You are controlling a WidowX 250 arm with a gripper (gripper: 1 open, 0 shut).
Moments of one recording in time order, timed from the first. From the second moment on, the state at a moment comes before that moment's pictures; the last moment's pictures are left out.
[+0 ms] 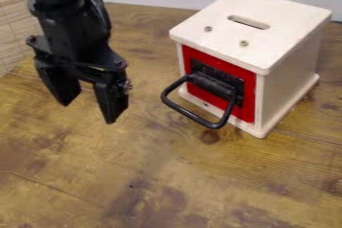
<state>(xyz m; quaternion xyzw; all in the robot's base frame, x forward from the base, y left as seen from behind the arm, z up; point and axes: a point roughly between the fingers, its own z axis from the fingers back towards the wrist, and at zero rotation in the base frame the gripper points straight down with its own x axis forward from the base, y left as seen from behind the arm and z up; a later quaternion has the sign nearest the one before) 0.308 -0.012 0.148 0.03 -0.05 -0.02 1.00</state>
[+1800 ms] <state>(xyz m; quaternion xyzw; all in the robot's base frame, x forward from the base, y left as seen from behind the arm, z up) 0.308 -0.021 0.156 0.04 -0.08 -0.03 1.00</state>
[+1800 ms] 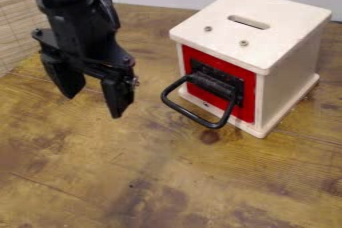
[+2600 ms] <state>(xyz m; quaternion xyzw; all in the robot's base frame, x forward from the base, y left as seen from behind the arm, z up) 0.307 -0.011 0.146 0.05 -0.06 -0.02 1.00</state>
